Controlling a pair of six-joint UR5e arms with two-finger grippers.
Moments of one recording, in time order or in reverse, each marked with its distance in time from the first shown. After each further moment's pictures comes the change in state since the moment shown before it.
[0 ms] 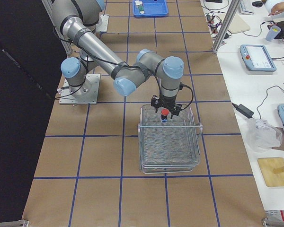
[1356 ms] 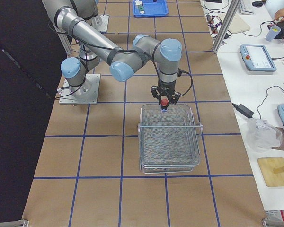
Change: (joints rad) left arm -0.002 -0.009 -0.005 0.008 0.011 0.009; right arm -0.002 0.017 -0.012 -0.035 0.004 -0.146
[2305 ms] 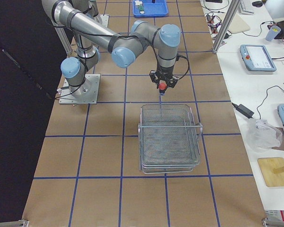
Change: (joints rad) left arm -0.002 0.000 -0.009 -0.037 0.001 -0.004; right arm 0.087 -0.091 0.016 0.141 0.037 0.059
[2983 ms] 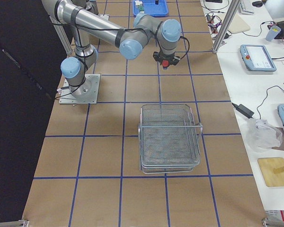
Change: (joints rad) left arm -0.037 -0.044 0.073 0.028 -0.149 0.091; right arm 0.085 -0.003 0.043 0.062 0.271 0.002
